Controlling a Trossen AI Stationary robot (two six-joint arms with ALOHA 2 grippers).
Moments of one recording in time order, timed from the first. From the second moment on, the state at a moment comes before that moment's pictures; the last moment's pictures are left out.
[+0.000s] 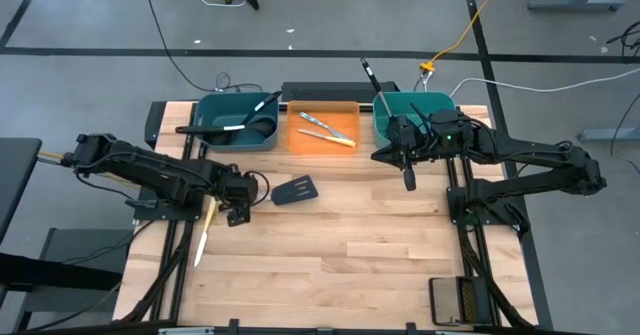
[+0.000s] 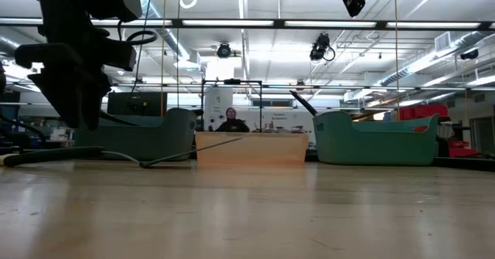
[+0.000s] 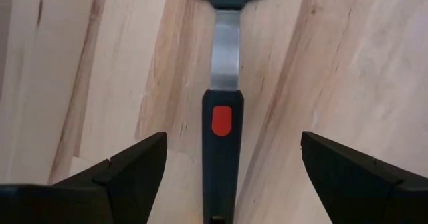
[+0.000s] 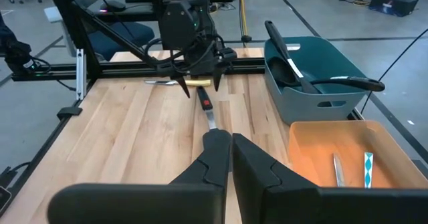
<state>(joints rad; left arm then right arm) -0.11 1.16 0.66 -0.85 -0.15 -0.36 -0.19 0.96 0.94 -0.32 -0.20 -0.04</state>
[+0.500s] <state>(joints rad) -0.07 1.16 0.66 -0.85 -0.12 -0.32 -0.19 0.96 0.94 -0.32 -0.20 -0.04</state>
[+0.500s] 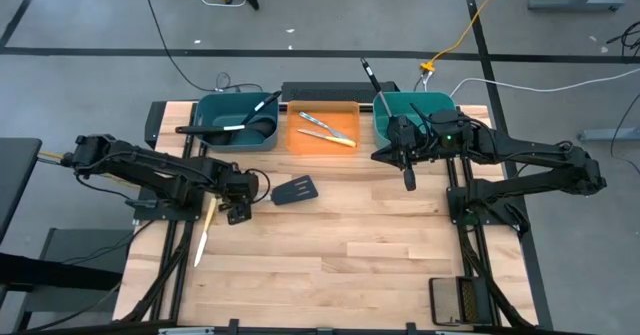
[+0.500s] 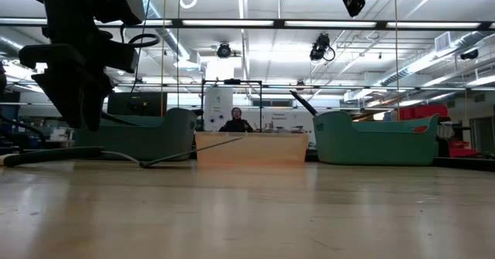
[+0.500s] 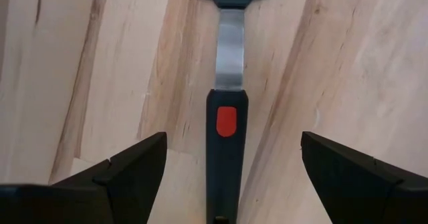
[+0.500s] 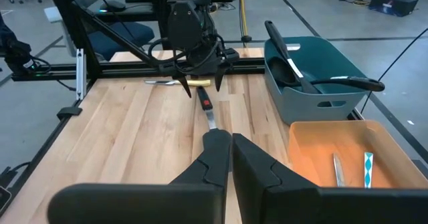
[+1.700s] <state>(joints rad) -0.07 1.16 0.66 -0.85 -0.09 -0.34 -0.19 0.96 0.94 -0.32 -0.20 -0.04</state>
